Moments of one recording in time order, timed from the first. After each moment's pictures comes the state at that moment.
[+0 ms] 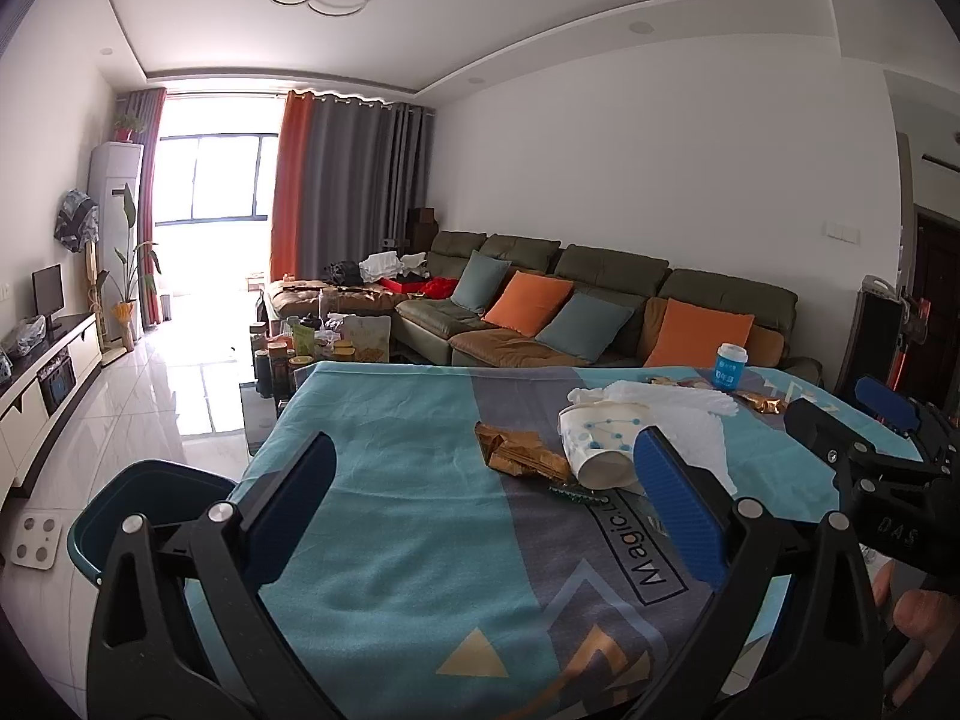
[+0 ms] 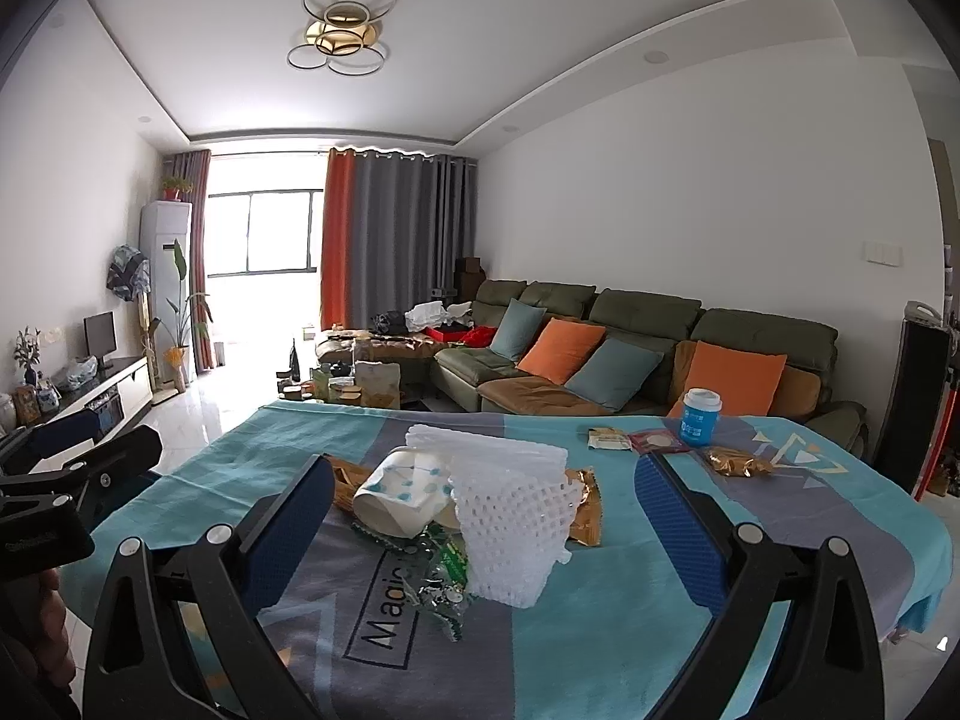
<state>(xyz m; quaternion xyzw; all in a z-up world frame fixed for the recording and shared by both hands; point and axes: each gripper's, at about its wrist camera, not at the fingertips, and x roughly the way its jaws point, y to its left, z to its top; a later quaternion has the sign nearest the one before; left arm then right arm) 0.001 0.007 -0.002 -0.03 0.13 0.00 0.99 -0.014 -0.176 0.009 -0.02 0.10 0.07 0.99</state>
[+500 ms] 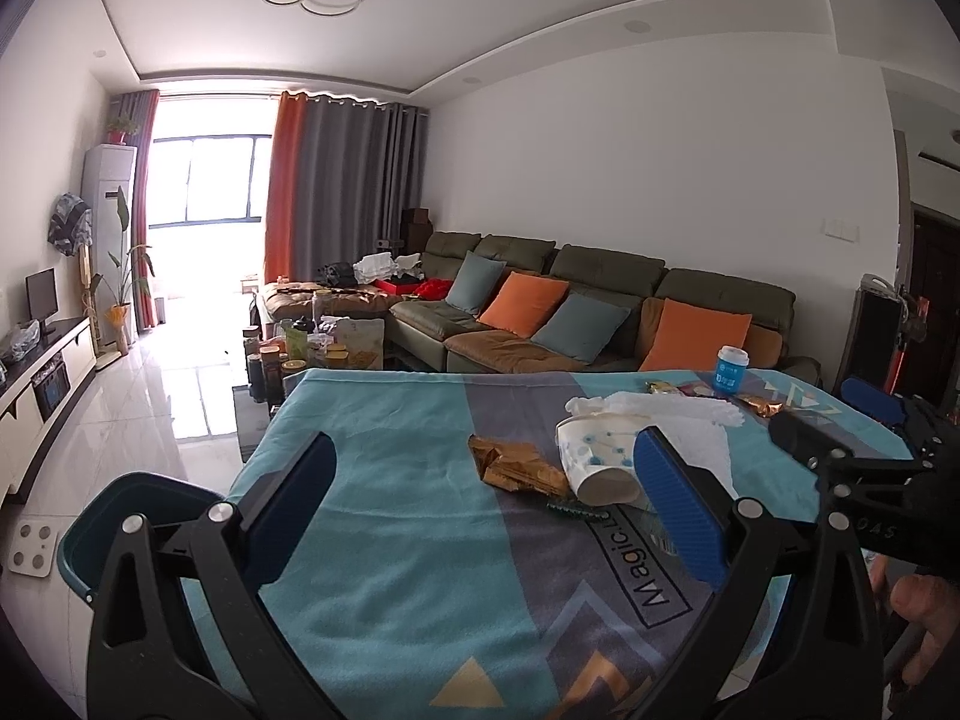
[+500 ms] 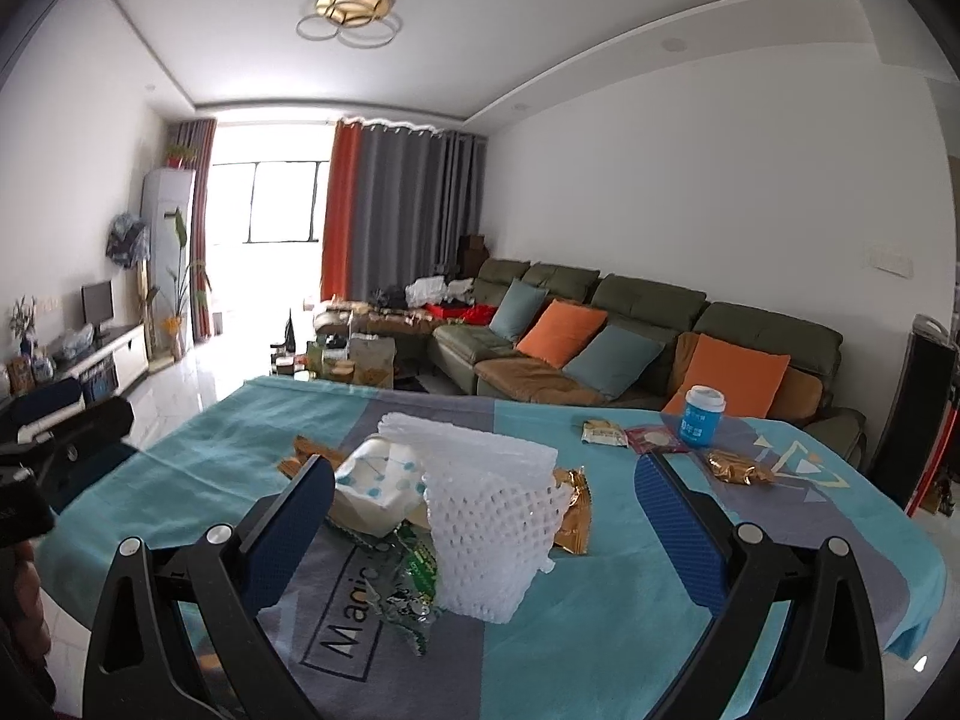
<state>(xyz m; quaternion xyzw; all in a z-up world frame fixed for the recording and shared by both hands) 0.020 0.006 0.002 -0.03 0.13 -0.01 0.99 0.021 -0.180 0.011 -0.05 0.13 0.08 0.99</state>
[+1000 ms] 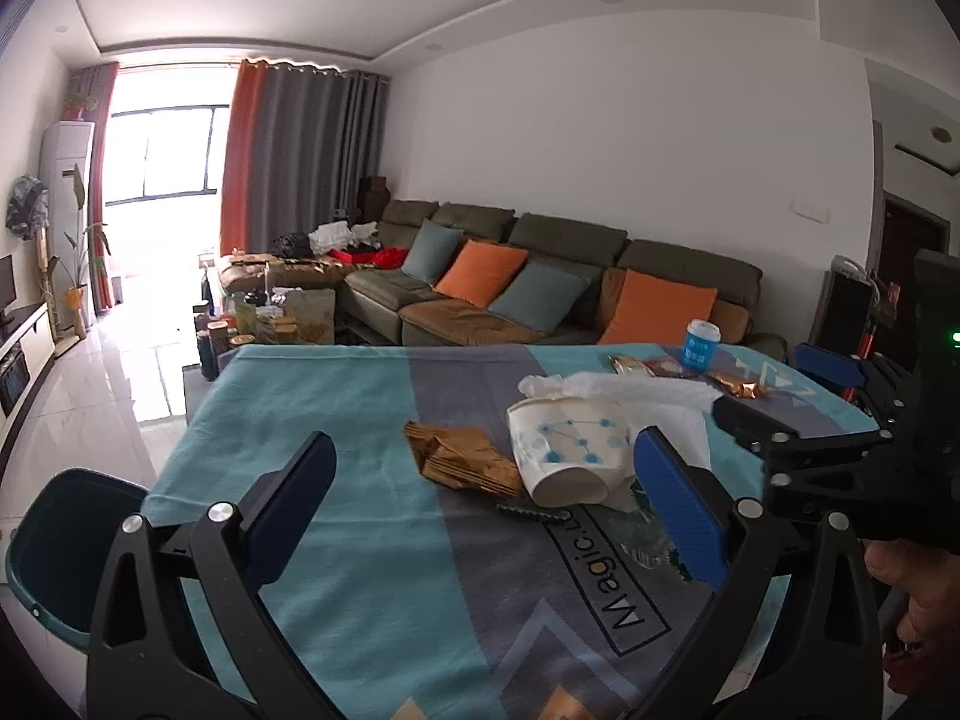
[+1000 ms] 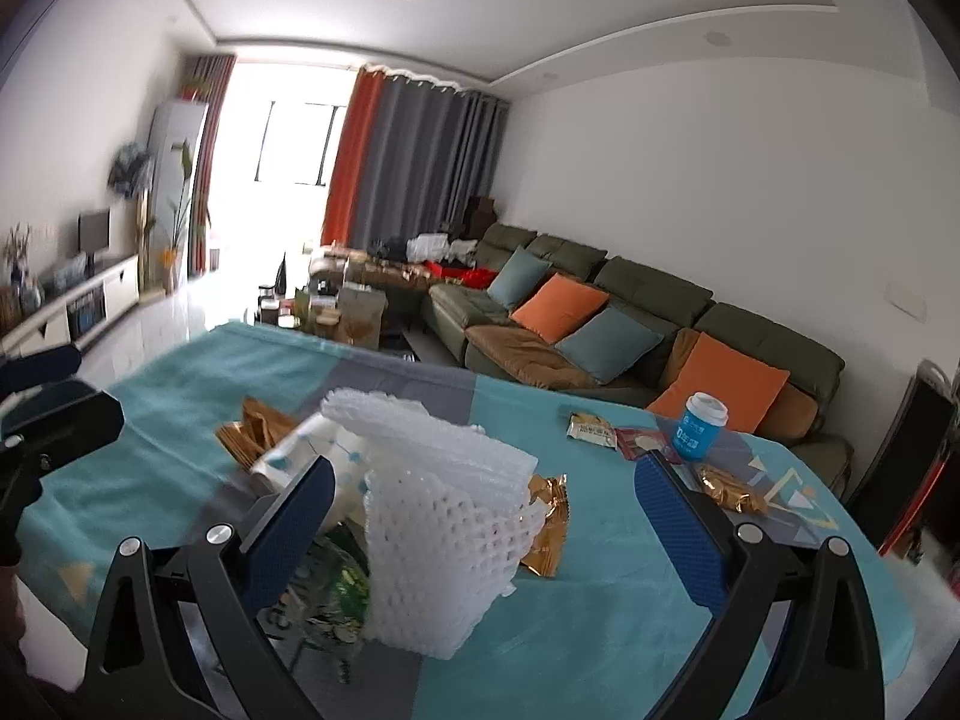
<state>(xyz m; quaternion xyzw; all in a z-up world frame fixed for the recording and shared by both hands) 0.075 -0.012 -0.013 -0.04 0.17 -0.07 0.98 0.076 -0.177 0.006 -0.12 0.18 0.07 0.97</state>
